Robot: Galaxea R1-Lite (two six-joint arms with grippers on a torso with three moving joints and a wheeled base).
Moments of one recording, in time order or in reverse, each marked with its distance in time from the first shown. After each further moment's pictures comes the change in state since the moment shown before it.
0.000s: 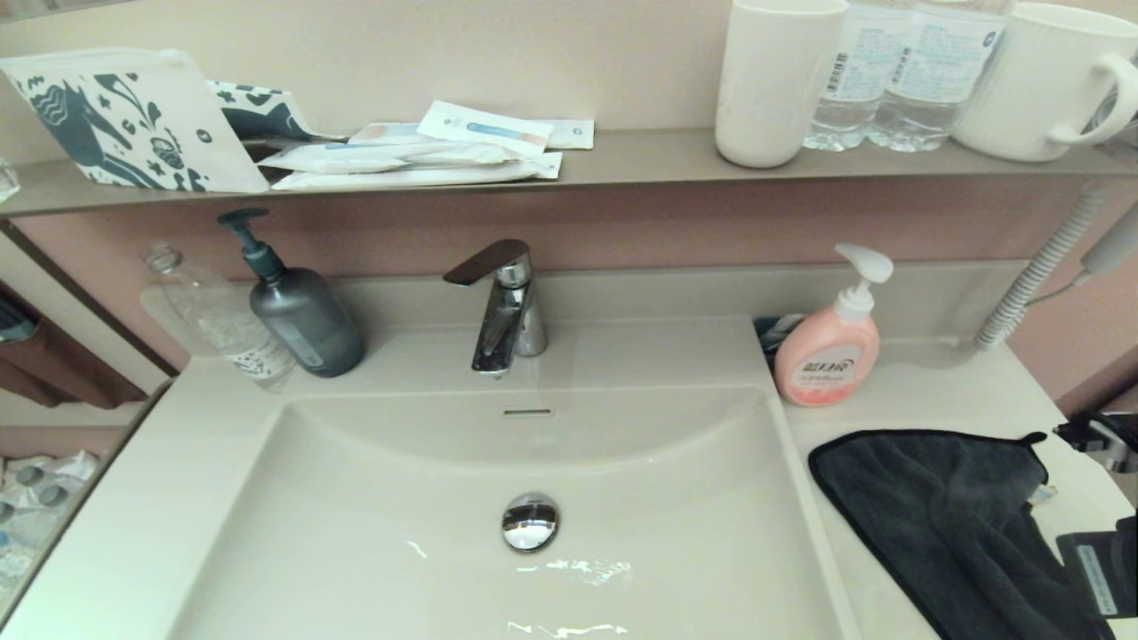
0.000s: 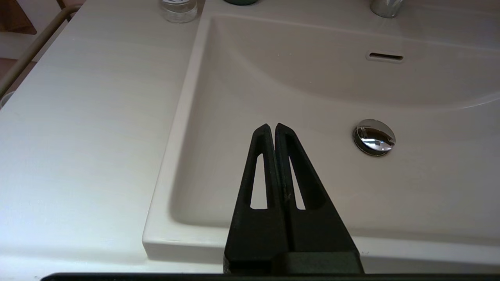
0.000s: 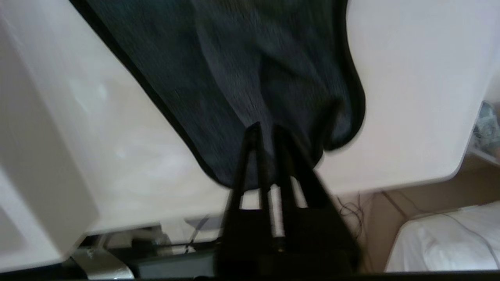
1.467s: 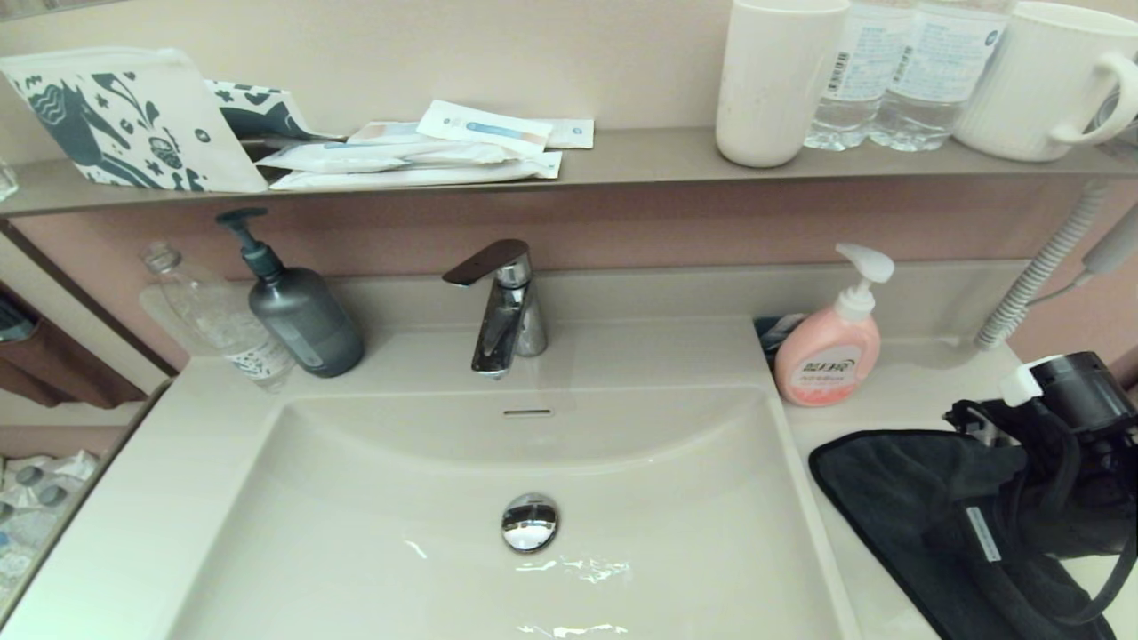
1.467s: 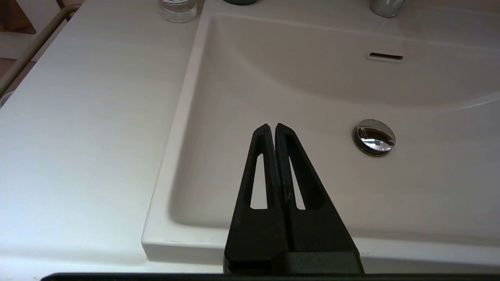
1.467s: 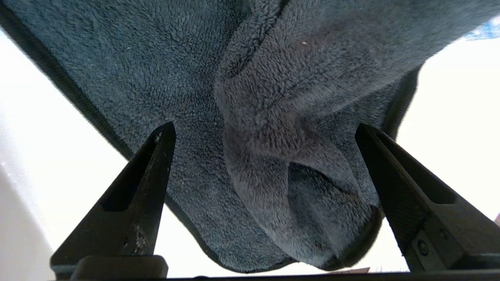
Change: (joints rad) left arm 0.000 0.000 0.000 0.000 0.000 -0.001; right arm 0.003 0.291 -0.026 -0.234 0.000 -0.085
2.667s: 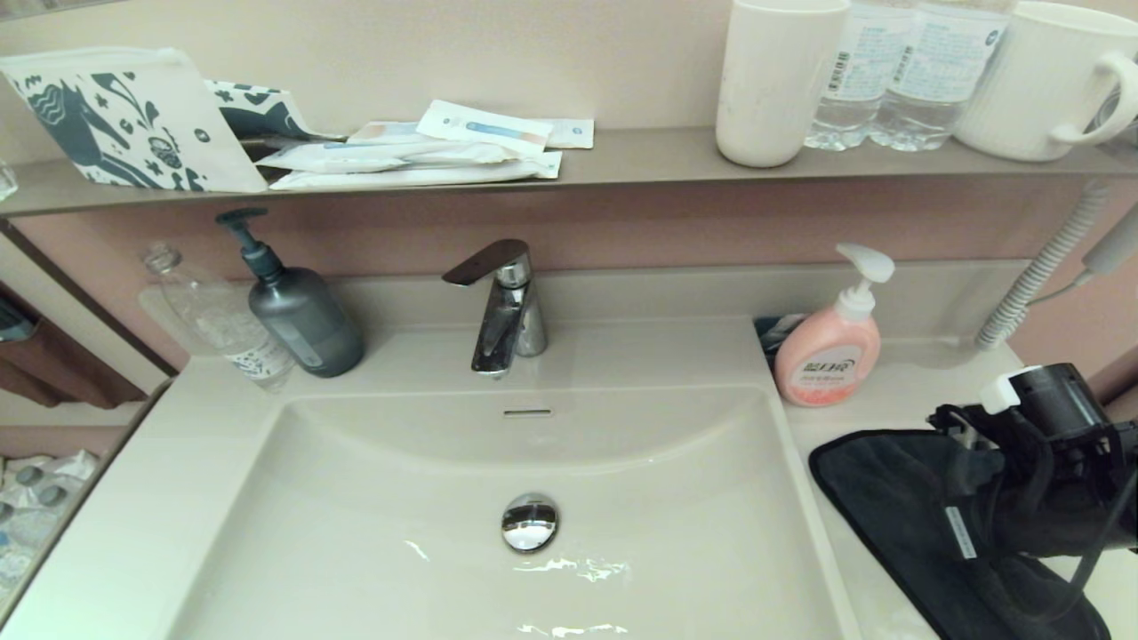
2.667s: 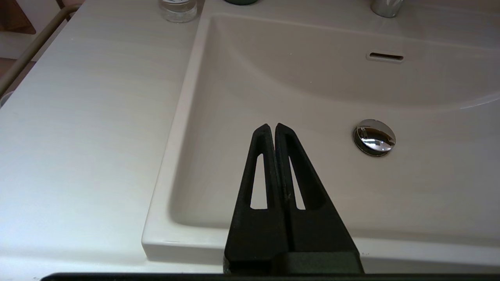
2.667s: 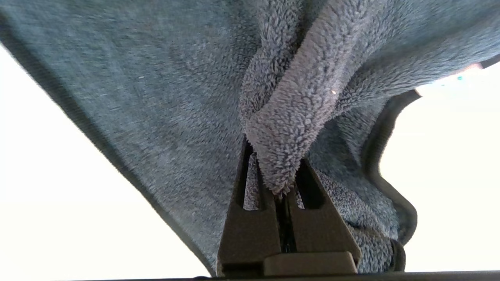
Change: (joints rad) left arm 0.000 0.000 0.000 0.000 0.000 0.001; right arm 0.001 0.049 0.041 -0.124 0.030 0.006
